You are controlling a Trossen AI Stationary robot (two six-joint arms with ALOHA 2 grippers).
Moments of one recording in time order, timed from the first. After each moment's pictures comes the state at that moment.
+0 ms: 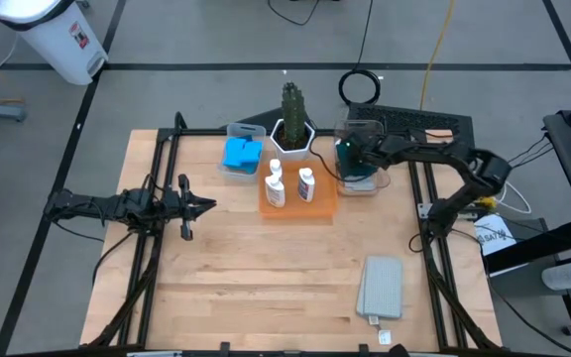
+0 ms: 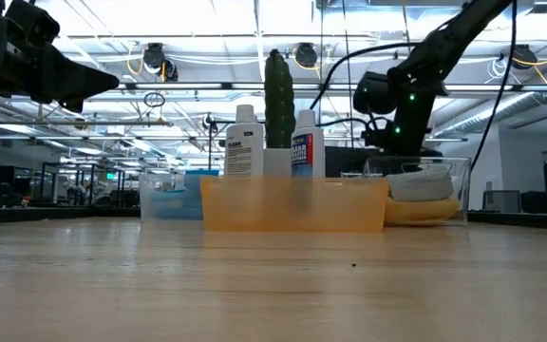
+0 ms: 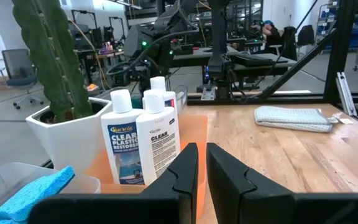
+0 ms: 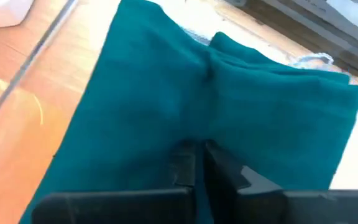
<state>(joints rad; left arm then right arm) -0.12 0.05 0.04 0.02 -0.26 0.07 -0.62 1.55 0.89 -0.47 0.26 0.39</state>
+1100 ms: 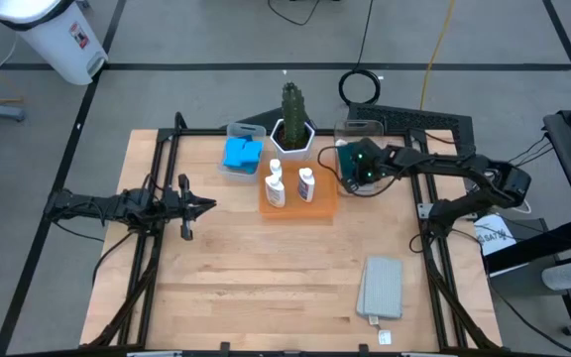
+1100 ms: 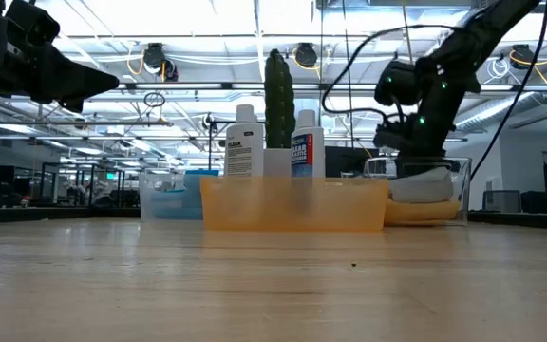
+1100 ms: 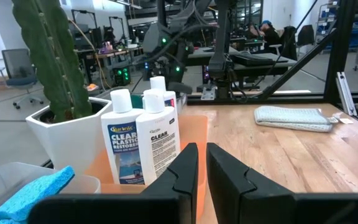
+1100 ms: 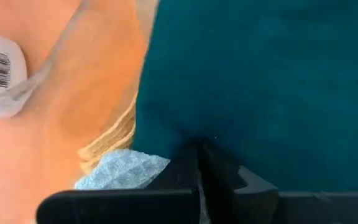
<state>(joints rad) -0.12 0.05 0.04 0.02 -0.26 0.07 -0.58 1.37 0.71 -0.42 0.02 0.42</state>
